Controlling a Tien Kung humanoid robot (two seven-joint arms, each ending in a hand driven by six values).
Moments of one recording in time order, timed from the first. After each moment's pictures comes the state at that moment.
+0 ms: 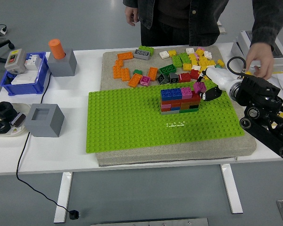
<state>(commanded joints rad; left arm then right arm) -0.06 0.10 -1.55 -0.18 1.37 0.01 0.08 0.71 -0.38 0.73 1.28 -1.77 0.13 -0.47</state>
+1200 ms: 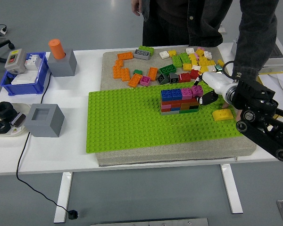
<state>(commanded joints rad) -0.06 0.10 -1.54 -0.18 1.37 0.01 0.07 0.72 -0.37 0.70 1.26 -1.76 0.13 -0.47</state>
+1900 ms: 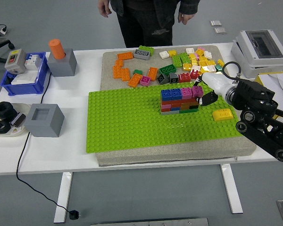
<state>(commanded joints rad) -0.06 0.10 -1.53 -0.18 1.37 0.01 0.07 0.72 -0.37 0.70 1.25 -1.76 0.12 -0.47</state>
